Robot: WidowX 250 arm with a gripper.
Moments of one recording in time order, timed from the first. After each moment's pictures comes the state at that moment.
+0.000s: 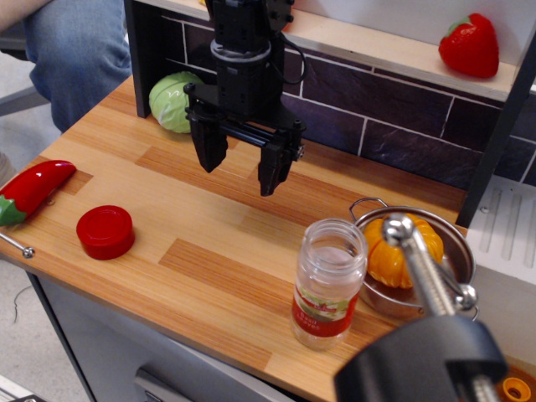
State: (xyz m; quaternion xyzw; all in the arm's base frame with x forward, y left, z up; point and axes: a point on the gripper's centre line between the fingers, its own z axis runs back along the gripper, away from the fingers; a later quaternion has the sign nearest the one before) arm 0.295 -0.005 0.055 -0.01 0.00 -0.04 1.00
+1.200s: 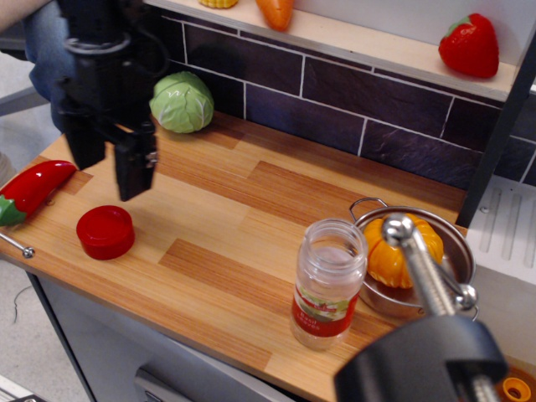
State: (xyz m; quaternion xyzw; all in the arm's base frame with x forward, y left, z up) arm 0.239 0.084 0.060 0.01 0.04 -0.11 0.99
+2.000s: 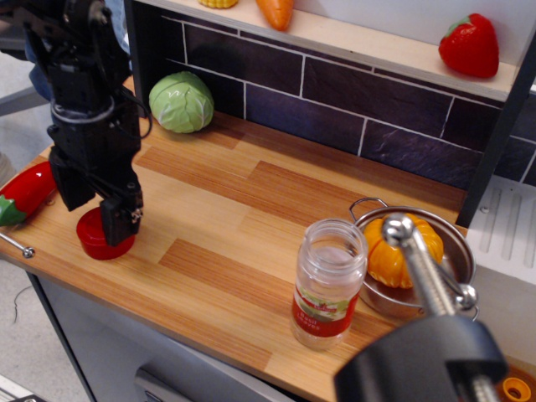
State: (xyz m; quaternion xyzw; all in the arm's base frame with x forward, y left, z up) arm 0.228 0.088 0.020 0.04 0.01 -0.12 0.99
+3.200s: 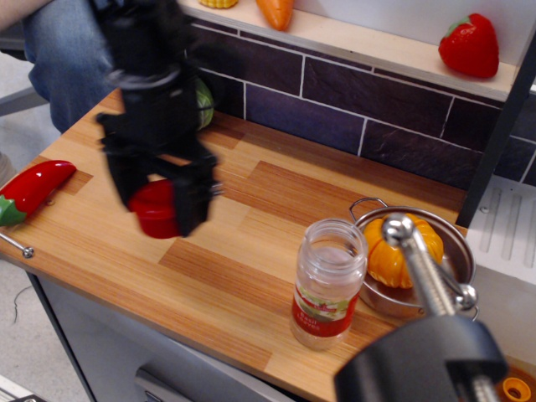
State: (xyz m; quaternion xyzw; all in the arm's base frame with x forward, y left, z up) arm 0.224 0.008 0.072 -0.04 0.03 -0.04 1.00
